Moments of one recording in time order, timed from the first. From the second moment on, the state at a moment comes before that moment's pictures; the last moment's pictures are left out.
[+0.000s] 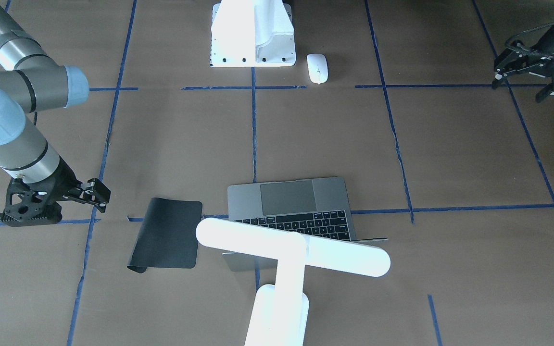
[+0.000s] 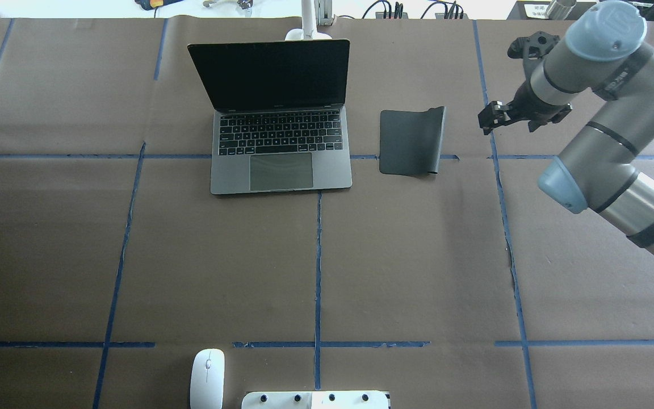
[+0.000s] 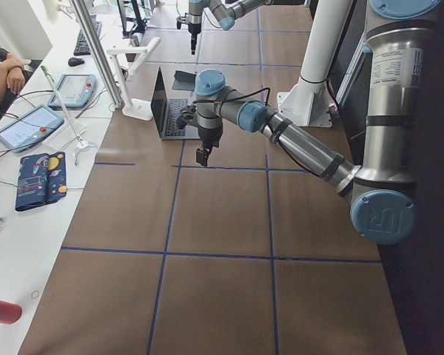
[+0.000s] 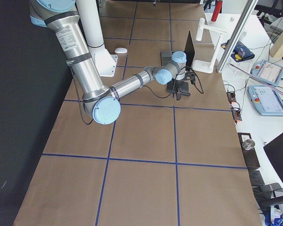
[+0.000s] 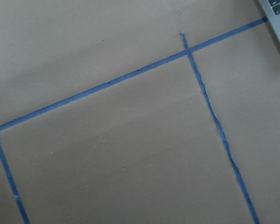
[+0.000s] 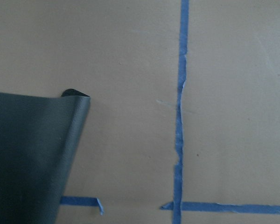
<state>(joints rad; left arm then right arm) -1.15 -1.56 -2.17 -1.49 -2.27 -0.30 0.96 -1.20 1.63 -1.42 2.06 0.72</state>
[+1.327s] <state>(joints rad) -0.20 -1.61 -2.27 -1.67 -1.61 -1.35 1.50 -1.82 1.85 -1.48 2.32 -0.20</state>
